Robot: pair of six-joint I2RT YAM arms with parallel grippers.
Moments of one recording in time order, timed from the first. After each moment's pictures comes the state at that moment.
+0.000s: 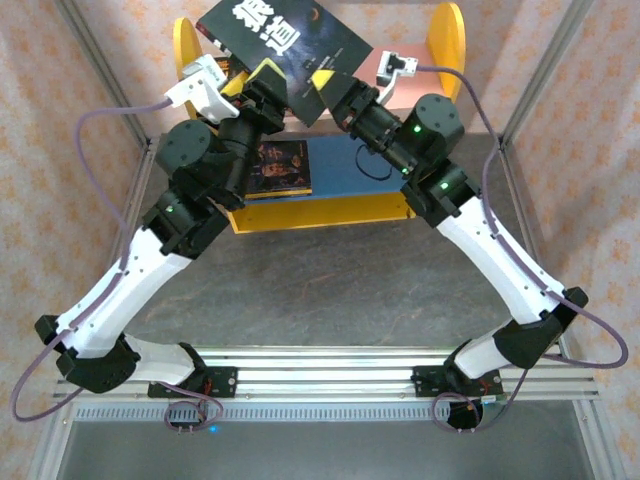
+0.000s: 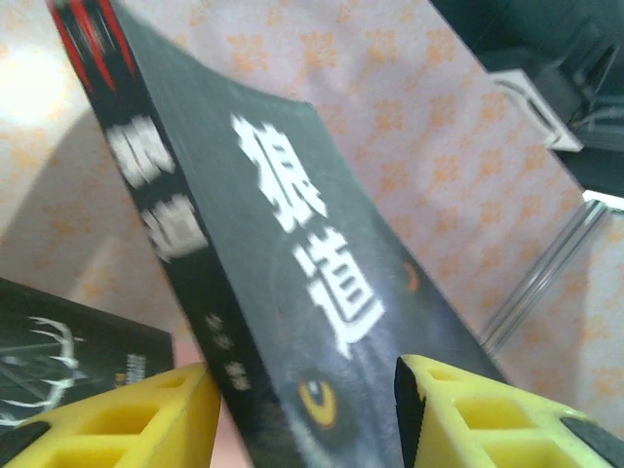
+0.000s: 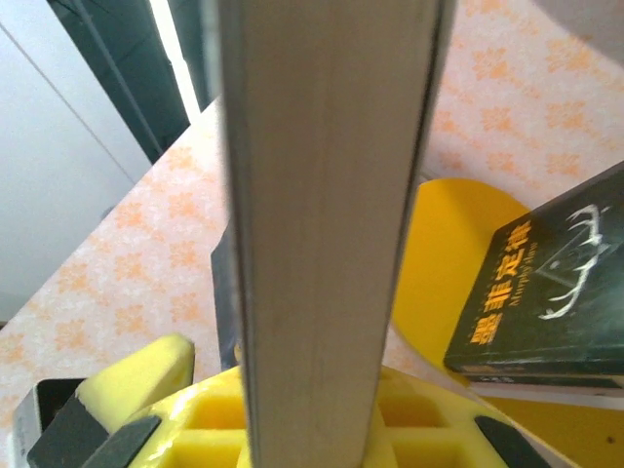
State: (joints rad) left arm -0.73 1.33 1.76 -0.11 -0.59 -0.46; right arm 0.66 1.47 1.76 0.01 -0.24 1.04
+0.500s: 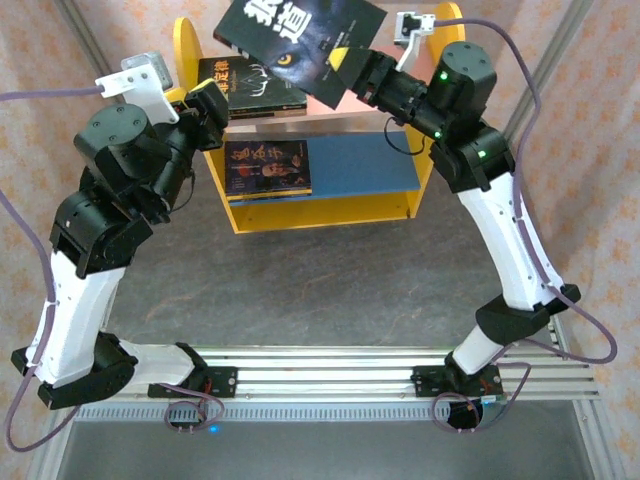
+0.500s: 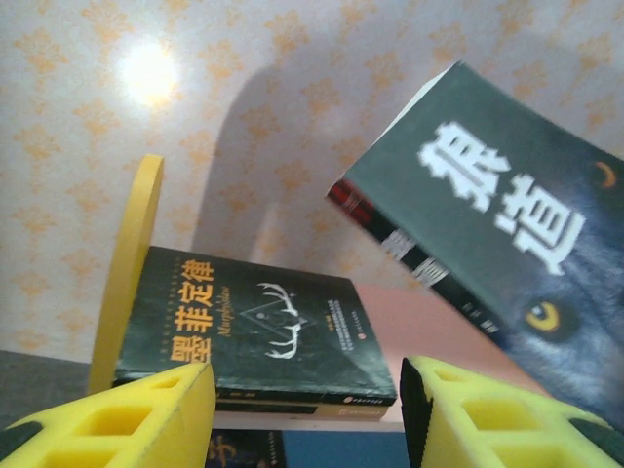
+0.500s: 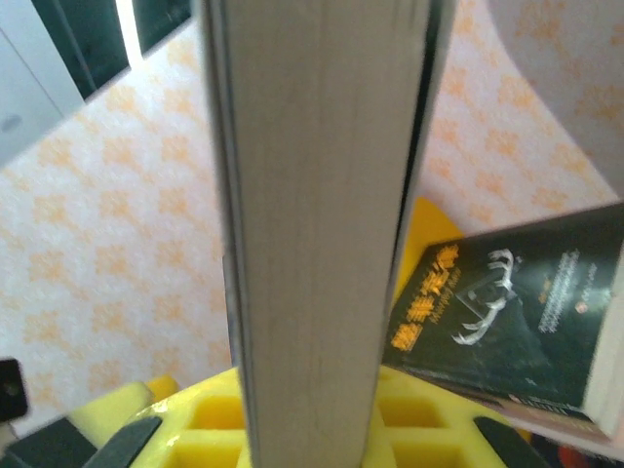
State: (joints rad) left arm -0.62 1.31 2.13 -0.83 -0.57 -0.35; right arm 0.54 1.63 2.22 -0.47 -0.40 0.79
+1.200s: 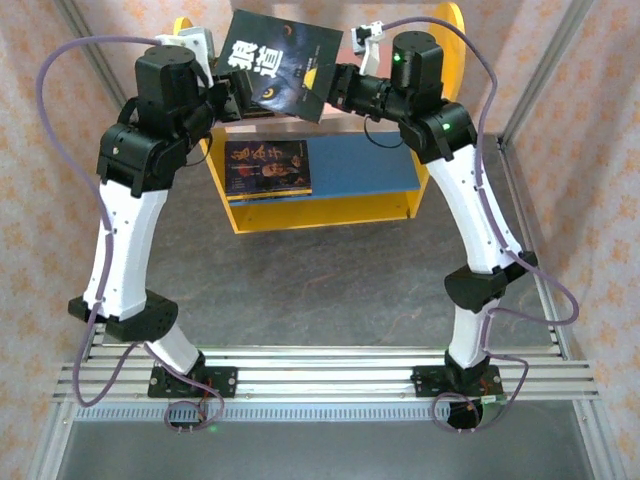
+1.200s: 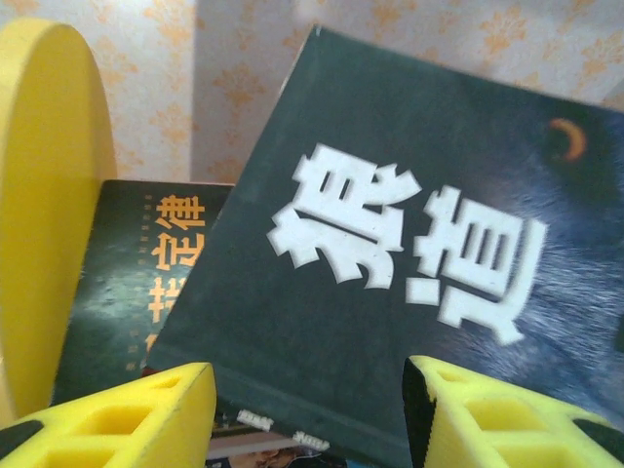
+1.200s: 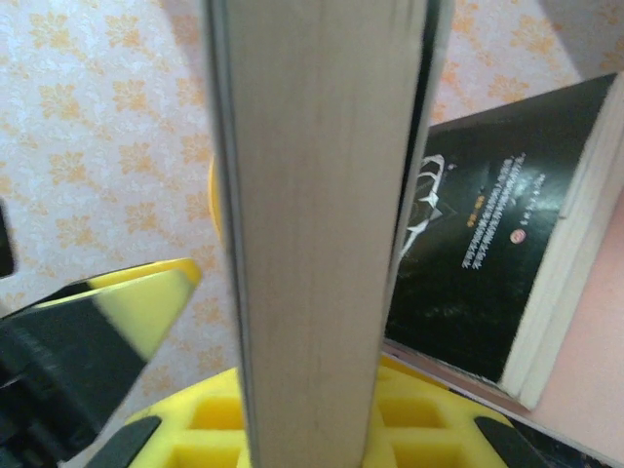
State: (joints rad) left arm -0.35 1.67 2.46 -1.09 -0.21 -0.33; right arm 0.53 1.90 2.51 -0.72 -0.53 0.69
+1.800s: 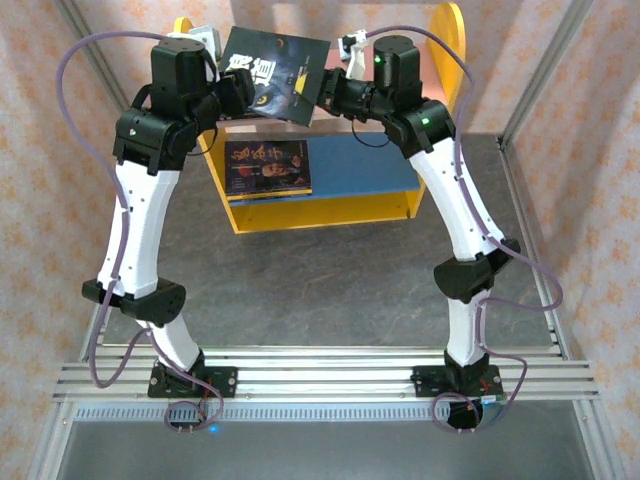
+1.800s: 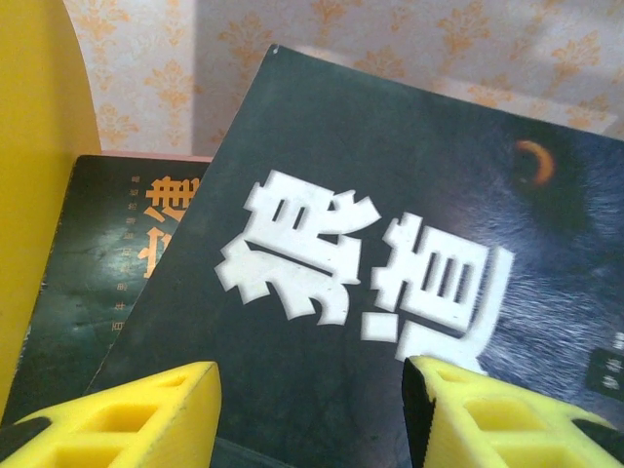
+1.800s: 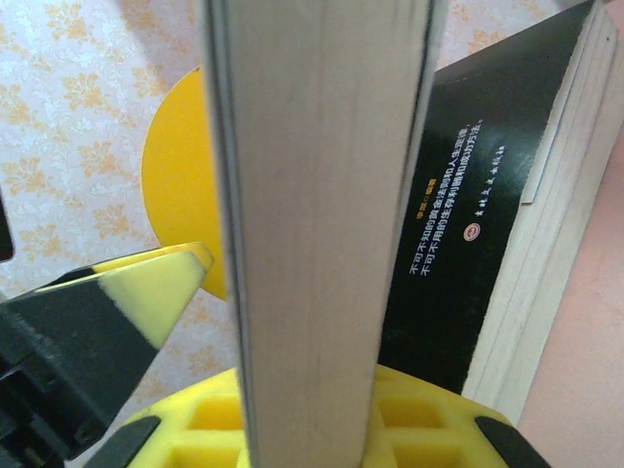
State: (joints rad) left arm -0.28 1.76 2.49 -1.09 -0.16 -0.34; right arm 0.52 1.99 2.53 -0.72 -0.54 0.74
